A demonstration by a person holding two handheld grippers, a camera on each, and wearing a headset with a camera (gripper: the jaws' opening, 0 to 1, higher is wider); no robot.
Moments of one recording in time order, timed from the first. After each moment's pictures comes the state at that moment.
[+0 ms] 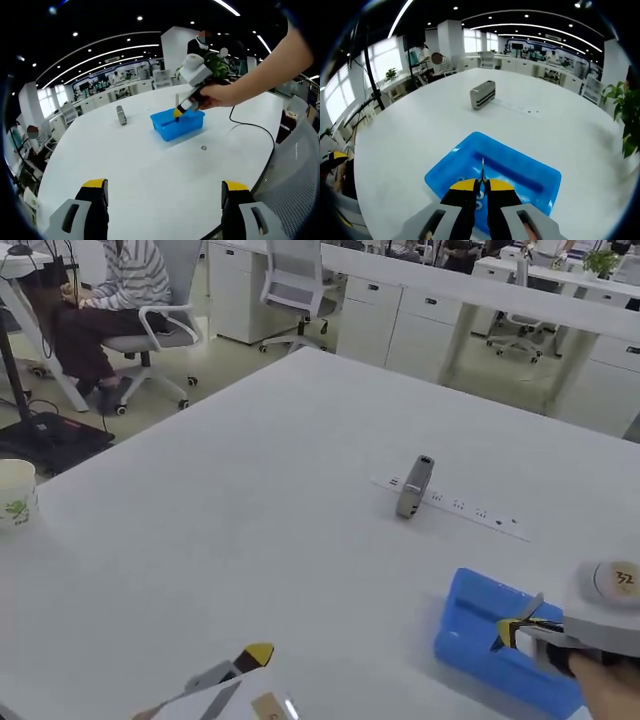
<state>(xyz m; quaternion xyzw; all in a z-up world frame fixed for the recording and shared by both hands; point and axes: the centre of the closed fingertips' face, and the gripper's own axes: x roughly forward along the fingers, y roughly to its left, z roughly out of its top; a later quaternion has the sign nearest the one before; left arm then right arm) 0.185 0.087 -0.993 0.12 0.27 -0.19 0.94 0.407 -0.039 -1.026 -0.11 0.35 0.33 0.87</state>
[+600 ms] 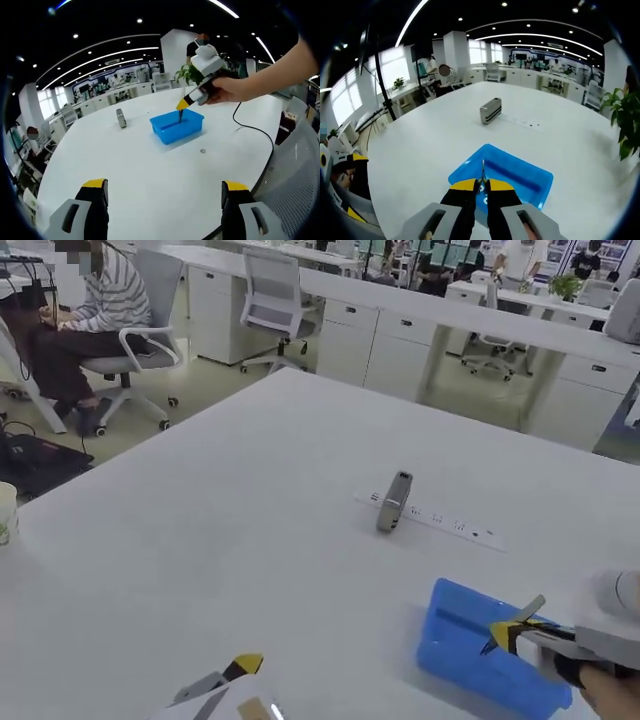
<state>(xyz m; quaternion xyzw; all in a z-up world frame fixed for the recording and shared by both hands) 0.185 0.085 -0.988 0.12 0.26 -0.19 0.94 0.374 -0.045 -0.977 -0.08 0.31 0.36 0.88</state>
